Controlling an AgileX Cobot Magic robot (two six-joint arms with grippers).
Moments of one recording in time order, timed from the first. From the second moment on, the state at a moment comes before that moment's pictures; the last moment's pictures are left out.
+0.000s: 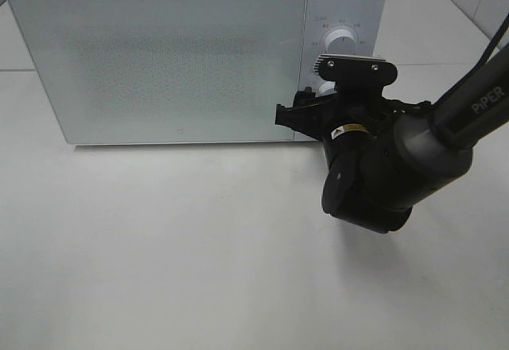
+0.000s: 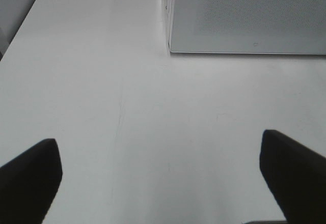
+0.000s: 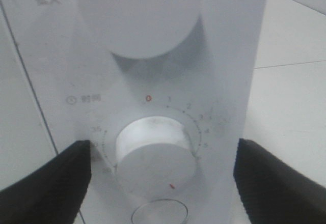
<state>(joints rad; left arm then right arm) 0.09 0.00 -0.52 -0.13 1.09 0.06 0.68 2.10 -0.83 0.96 -1.21 -0.28</state>
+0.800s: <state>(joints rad) 0.09 0.00 -0.52 -0.13 1.09 0.06 0.68 2.09 -0.82 0.94 -1.21 -0.28</state>
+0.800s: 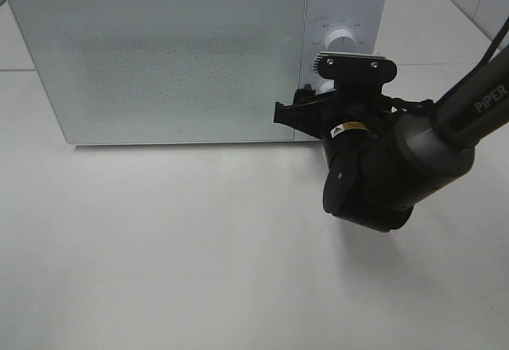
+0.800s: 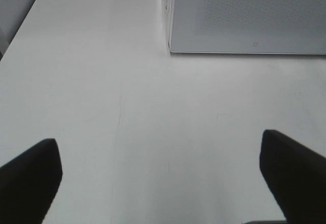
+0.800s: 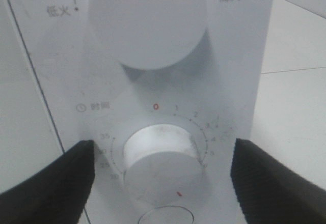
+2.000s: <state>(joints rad) 0.09 0.00 -0.52 -0.13 1.09 0.06 0.68 2.09 -0.82 0.94 -1.21 -0.24</state>
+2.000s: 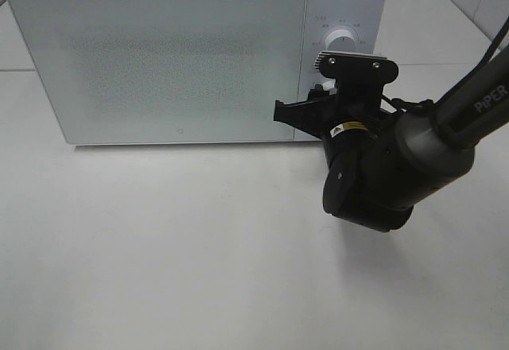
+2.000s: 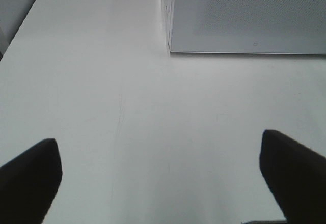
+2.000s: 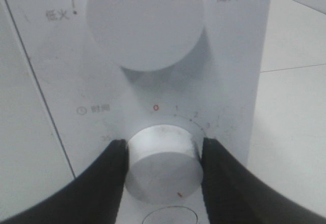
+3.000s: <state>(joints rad) 0.09 0.00 -0.52 -0.13 1.09 0.06 0.67 2.09 -0.81 0.87 -1.22 0.65</state>
